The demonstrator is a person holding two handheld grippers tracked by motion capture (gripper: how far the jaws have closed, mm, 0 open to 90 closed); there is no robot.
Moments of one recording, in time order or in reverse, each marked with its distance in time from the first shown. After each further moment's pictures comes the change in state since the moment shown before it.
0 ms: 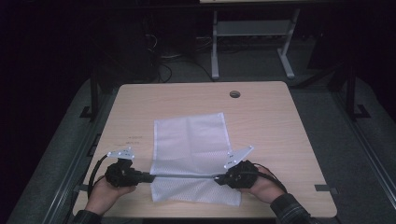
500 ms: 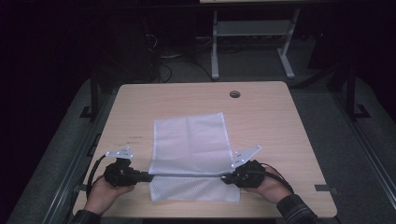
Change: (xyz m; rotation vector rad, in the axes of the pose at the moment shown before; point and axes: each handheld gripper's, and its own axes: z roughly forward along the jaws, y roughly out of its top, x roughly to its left) left arm 0.002 -0.001 -0.002 -0.003 0.010 -0.009; right arm -0.006 -0.014 -0.013 0.007 -0.024 0.031
